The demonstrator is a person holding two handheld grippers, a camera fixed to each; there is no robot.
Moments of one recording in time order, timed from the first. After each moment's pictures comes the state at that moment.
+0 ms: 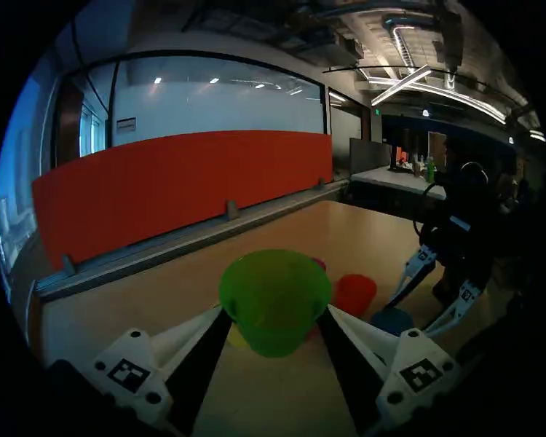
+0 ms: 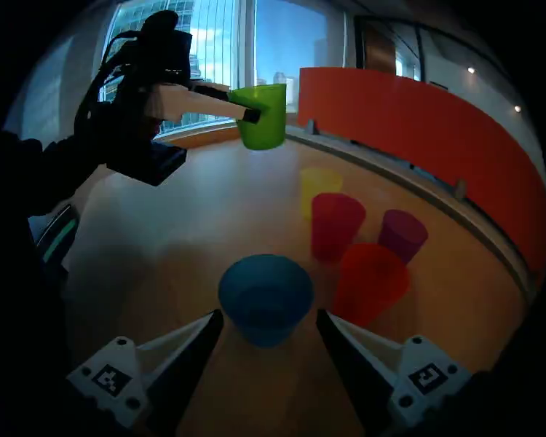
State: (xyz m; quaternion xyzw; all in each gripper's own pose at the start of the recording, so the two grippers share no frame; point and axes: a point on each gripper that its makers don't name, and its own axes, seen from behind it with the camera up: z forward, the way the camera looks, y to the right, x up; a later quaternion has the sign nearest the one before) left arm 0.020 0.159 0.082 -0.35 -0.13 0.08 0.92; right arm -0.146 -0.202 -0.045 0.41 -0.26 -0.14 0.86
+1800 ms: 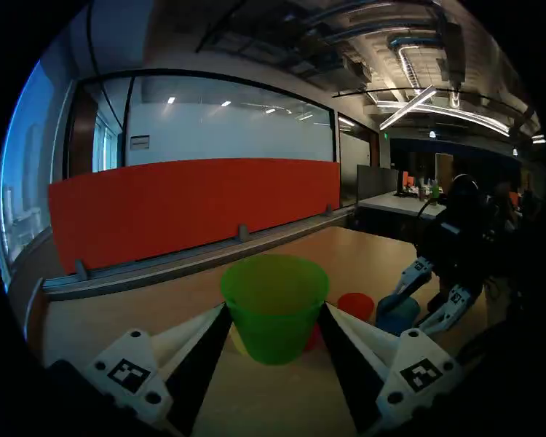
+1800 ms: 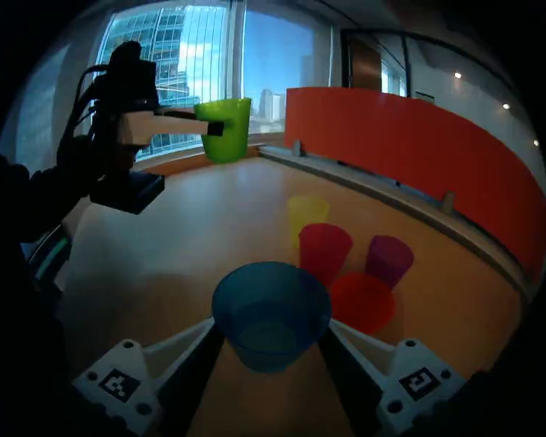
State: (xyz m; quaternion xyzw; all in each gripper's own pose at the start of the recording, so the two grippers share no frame) left arm 0.047 0.136 0.063 -0.33 -0.08 0.05 0.94; right arm -0.105 -0.210 -0.027 0.39 -0.22 -0.11 0.89
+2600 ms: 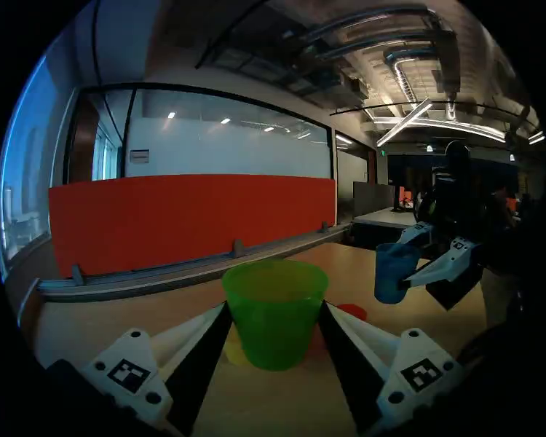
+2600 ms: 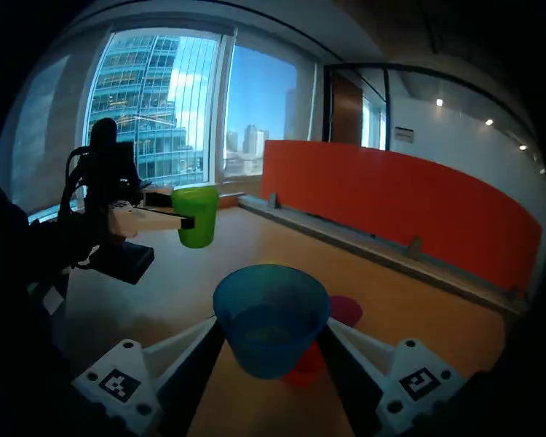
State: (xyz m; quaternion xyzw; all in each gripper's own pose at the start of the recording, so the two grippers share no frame) left arm 0.049 0.148 0.051 -0.34 -0.04 0.03 0.94; right arm -0.009 -0.185 -0.006 0.35 -0.13 -0.09 0.92
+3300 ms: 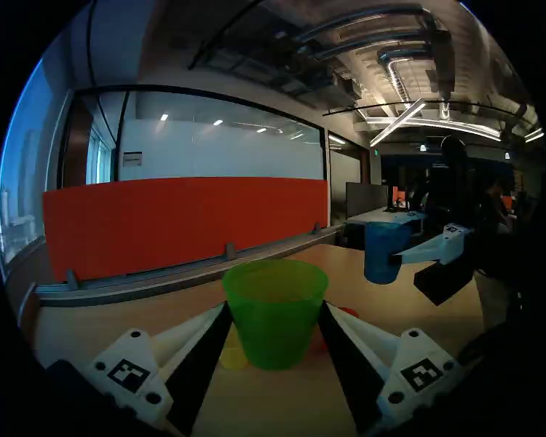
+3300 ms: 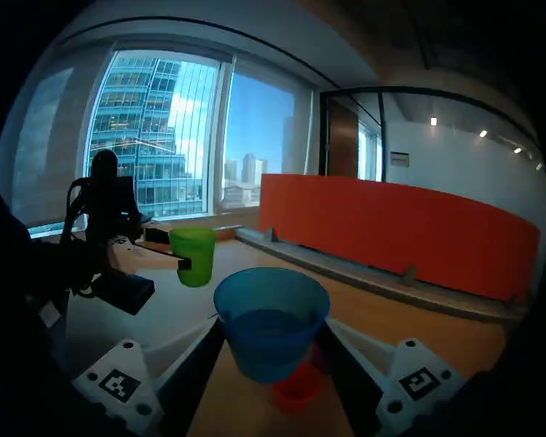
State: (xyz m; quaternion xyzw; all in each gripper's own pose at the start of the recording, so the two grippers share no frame) left arm 0.054 0.161 0.045 -0.35 -0.03 0.03 0.93; right arm 0.036 -0.192 0.006 0.36 -0.06 -0.06 0.93
